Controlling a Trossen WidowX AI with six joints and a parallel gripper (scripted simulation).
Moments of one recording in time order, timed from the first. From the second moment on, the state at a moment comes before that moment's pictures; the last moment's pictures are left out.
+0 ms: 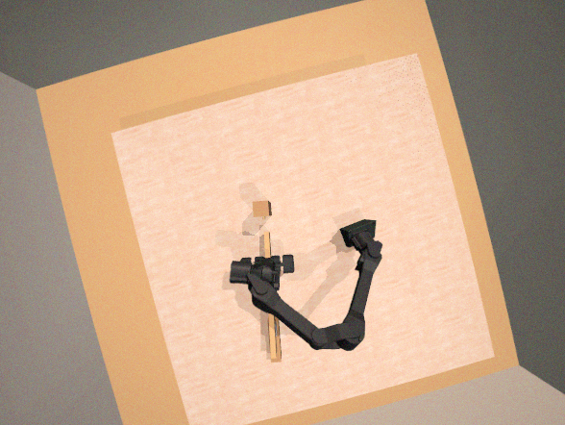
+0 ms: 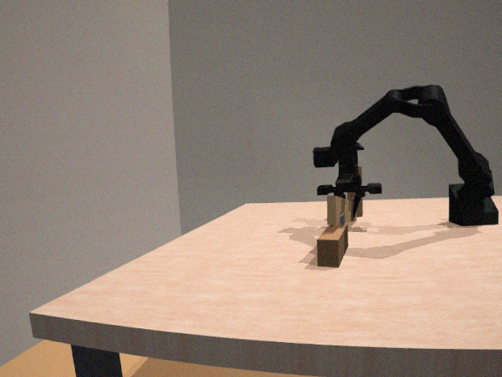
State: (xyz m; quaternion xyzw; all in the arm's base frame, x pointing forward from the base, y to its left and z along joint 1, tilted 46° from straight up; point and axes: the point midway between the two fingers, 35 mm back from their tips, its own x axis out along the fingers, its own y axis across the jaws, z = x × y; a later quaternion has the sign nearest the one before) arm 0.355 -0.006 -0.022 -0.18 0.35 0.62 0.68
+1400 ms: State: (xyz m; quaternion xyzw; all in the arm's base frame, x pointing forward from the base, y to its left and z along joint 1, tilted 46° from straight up) arm 0.357 -0.019 -0.009 -0.18 0.35 0.62 0.68
